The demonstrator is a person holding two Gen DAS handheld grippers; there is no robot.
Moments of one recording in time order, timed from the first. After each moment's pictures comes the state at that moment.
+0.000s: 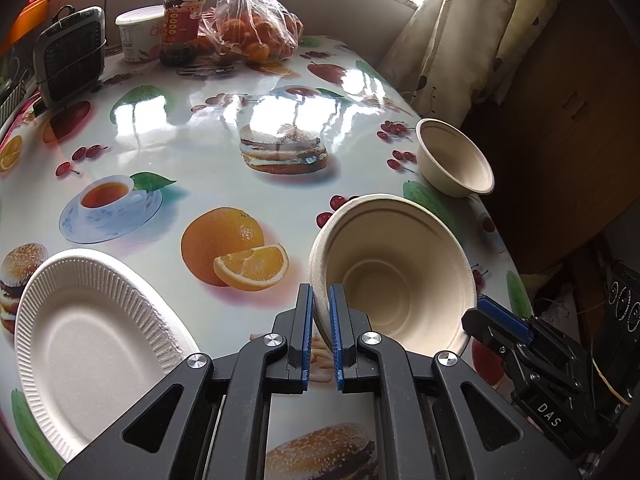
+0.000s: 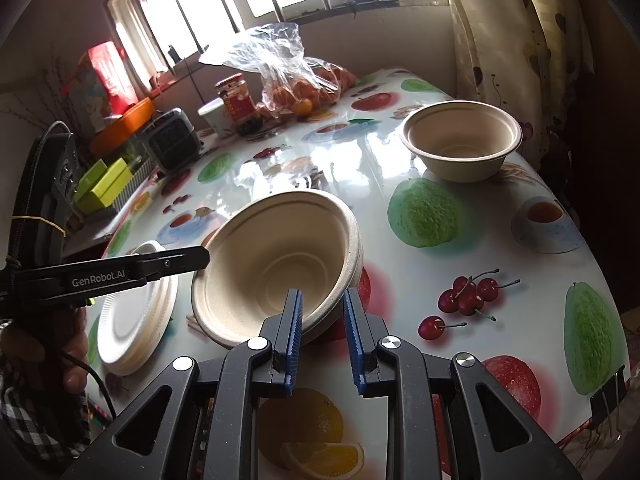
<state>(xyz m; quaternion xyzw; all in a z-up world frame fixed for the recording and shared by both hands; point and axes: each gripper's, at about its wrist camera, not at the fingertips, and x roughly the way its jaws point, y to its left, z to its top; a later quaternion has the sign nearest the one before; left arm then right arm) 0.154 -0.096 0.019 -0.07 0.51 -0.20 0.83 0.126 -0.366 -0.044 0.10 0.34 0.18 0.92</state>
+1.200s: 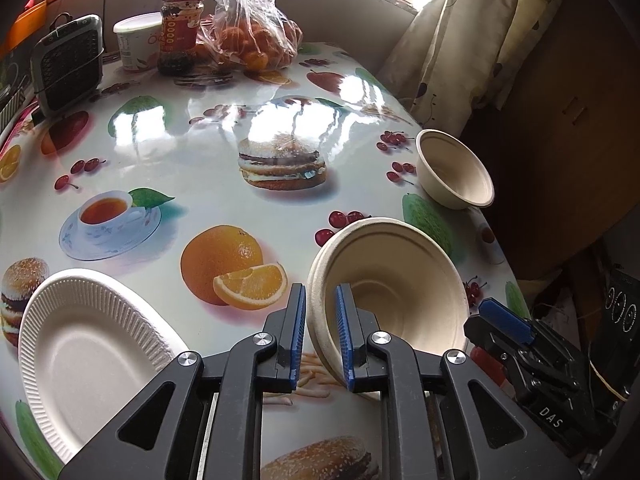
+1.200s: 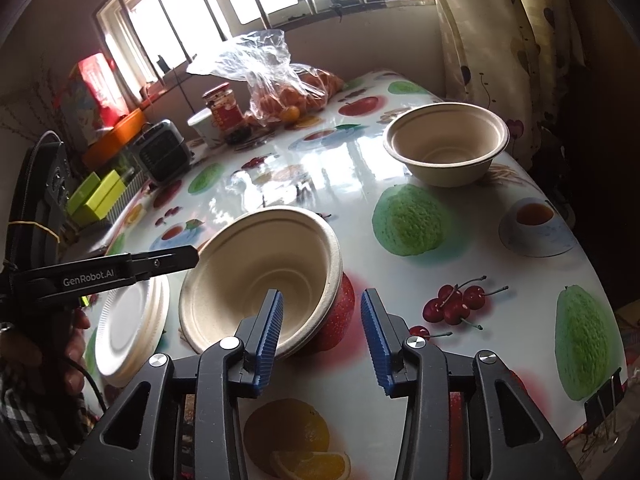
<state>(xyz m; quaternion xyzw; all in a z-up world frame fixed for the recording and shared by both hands) 0.163 -0.100 0.027 -0.07 0.50 -0.20 0.84 0.133 -0.379 -0.042 0.12 0.34 0.17 0.92</state>
